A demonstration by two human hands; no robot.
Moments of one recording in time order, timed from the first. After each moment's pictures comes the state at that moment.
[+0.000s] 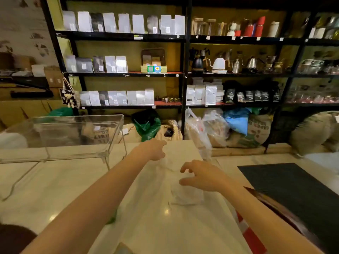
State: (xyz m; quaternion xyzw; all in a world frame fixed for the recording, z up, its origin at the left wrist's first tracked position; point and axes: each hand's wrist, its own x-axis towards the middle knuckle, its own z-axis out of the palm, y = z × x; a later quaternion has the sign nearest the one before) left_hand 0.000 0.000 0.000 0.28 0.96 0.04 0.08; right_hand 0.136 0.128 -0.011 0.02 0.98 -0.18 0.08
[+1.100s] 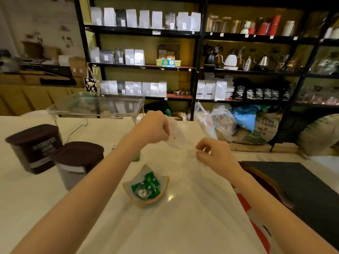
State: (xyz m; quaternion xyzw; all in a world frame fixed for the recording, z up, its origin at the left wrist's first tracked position) left_hand 0.202 -0.093 0.065 0.28 0.93 0.22 -0.05; right_hand 0.277 0.083 -0.004 -0.01 0.94 -0.28 -0.20
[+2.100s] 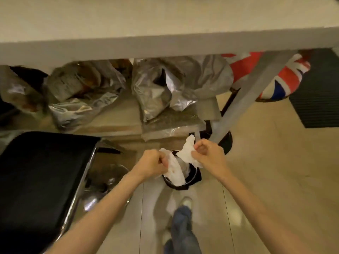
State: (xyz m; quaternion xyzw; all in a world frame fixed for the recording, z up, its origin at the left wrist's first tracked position) left_hand 0.446 -0.301 -0.317 0.19 0.89 0.26 0.32; right_hand 0.507 -0.125 -0.325 0.20 0.86 -0.47 0.04
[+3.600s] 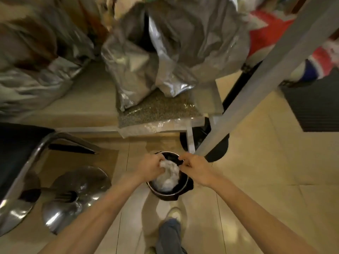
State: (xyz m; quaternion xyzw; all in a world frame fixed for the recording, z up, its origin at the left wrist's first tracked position) left_hand 0.412 -0.249 -0.489 0.22 0.89 0.18 0.35; right_hand 0.478 -0.095 -0.477 0.11 0.89 -0.38 0.22
